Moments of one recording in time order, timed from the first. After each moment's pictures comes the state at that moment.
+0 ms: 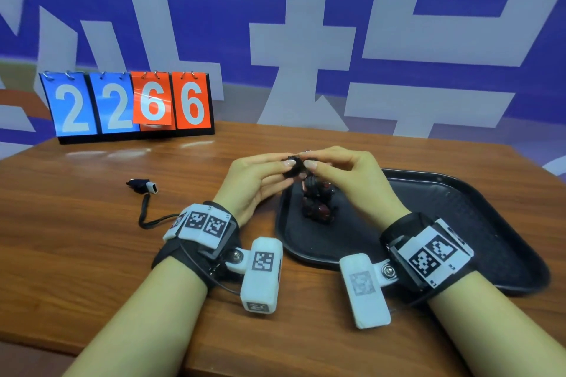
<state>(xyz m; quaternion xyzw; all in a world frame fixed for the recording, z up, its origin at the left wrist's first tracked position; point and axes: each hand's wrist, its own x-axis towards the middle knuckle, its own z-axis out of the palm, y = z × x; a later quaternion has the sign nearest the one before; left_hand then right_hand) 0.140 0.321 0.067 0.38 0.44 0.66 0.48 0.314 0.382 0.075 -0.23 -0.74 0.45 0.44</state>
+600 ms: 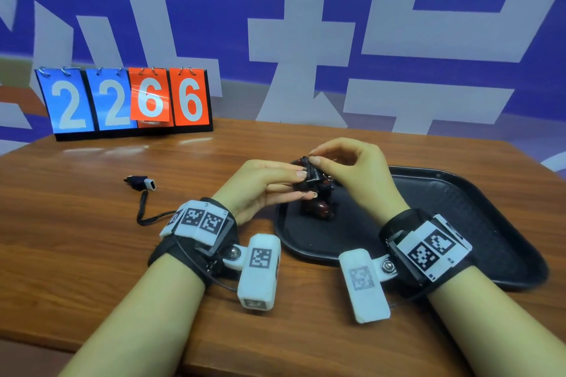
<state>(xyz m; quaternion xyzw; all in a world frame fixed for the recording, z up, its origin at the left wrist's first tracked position) 0.145 0.313 0.073 0.43 0.46 0.55 0.55 0.315 0.392 0.072 -0.27 -0.76 0.36 0.48</state>
